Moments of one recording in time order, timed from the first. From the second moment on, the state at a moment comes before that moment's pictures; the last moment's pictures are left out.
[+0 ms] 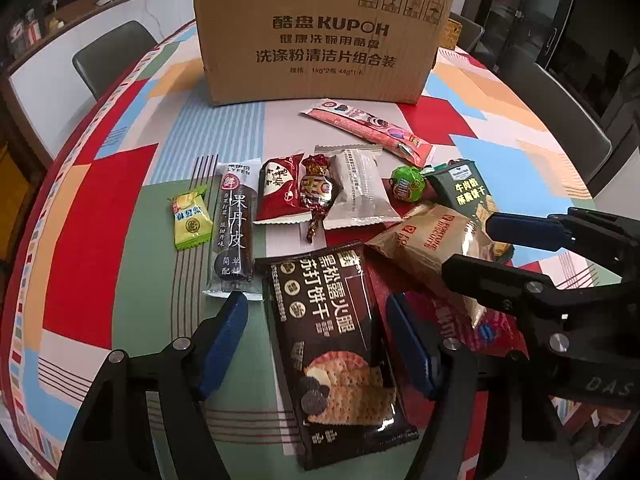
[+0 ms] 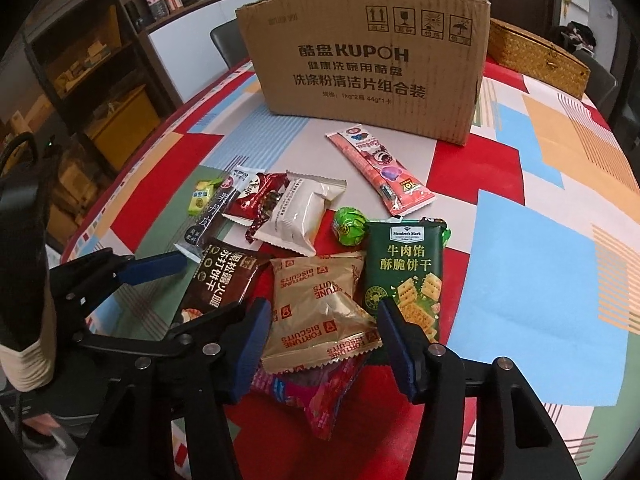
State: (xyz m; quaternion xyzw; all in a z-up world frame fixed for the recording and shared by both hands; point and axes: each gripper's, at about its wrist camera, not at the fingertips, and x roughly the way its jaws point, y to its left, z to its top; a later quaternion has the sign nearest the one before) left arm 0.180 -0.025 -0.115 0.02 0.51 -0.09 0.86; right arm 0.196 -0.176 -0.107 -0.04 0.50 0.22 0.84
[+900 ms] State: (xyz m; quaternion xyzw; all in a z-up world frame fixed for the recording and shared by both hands) left arm 0.183 -0.014 -0.123 0.00 0.51 -0.10 0.86; right arm 0.219 -0.152 -0.120 -0.07 0.55 0.21 0.81
